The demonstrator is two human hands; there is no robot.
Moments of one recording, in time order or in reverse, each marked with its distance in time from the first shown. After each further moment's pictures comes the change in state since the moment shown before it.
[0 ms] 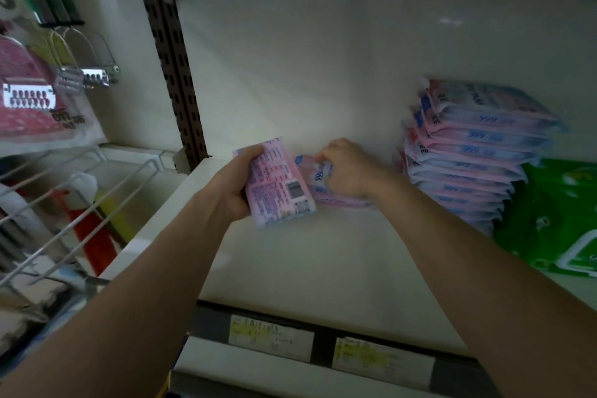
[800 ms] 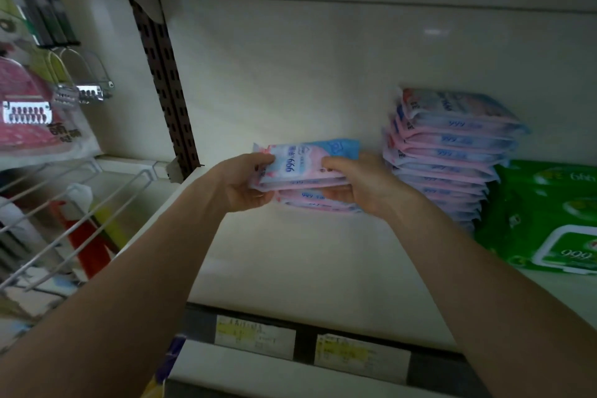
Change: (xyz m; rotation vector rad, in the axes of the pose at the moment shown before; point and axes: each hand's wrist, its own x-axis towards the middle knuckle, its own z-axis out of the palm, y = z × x) left_hand 0.004 0.013 0.016 0.067 -0.022 -0.057; right_hand -0.052 -0.006 -0.028 1.327 0.052 0.324
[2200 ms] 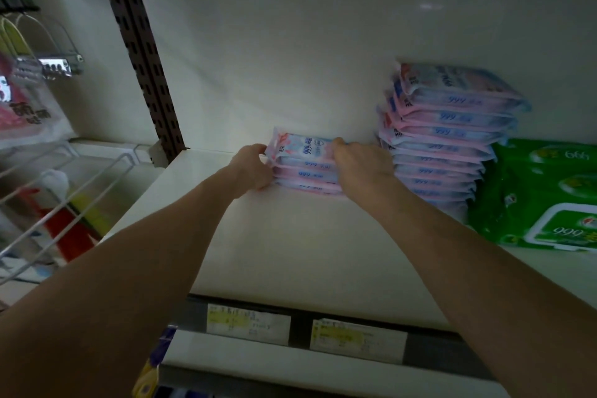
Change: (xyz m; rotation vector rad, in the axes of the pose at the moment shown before) left_hand 0.045 -0.025 0.009 0.989 0.235 0.343; right_hand 0.005 0.016 -0.005 -1.770 0.259 -0.280
